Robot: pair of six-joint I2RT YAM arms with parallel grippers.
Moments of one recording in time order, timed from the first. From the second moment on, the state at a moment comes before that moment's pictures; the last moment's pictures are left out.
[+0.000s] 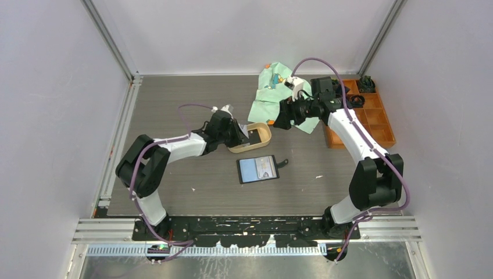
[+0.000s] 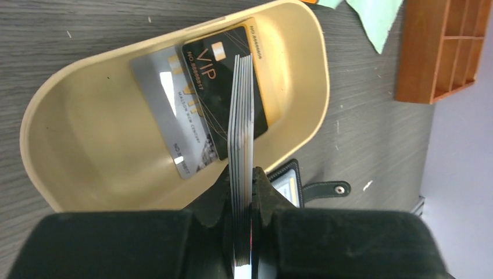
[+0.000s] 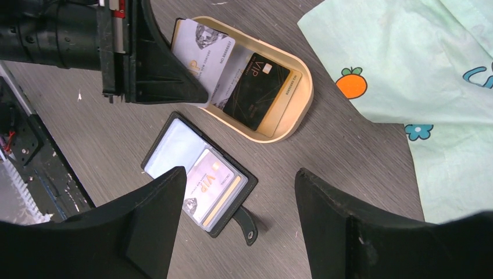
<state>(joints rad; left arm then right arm) -0.62 1.74 0.99 0.11 0.14 -0.84 0.19 1.53 1.28 -0.57 -0.68 -0.20</state>
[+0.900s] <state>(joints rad) -0.62 1.86 1.06 0.07 0.12 -0.92 0.19 1.57 1.28 -0.57 -0.68 -0.19</state>
